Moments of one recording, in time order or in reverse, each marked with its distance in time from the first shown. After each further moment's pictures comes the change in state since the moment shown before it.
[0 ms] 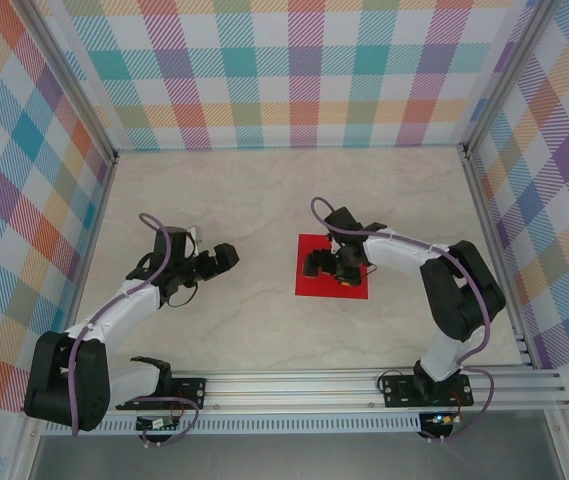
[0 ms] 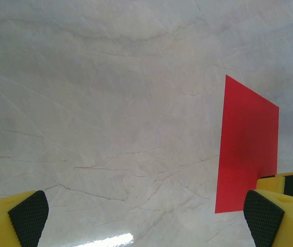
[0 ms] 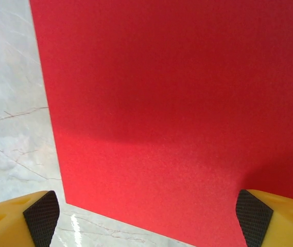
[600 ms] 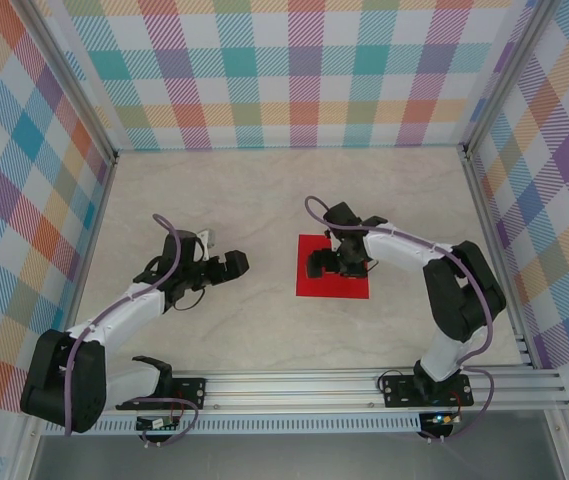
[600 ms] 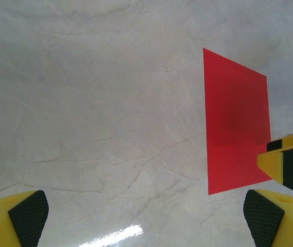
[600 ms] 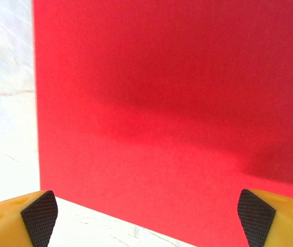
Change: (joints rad) left arm -0.086 -0.006 -0.026 0.063 0.001 0.045; right arm 0.002 -0.008 0.084 -0.126 0.095 -0.184
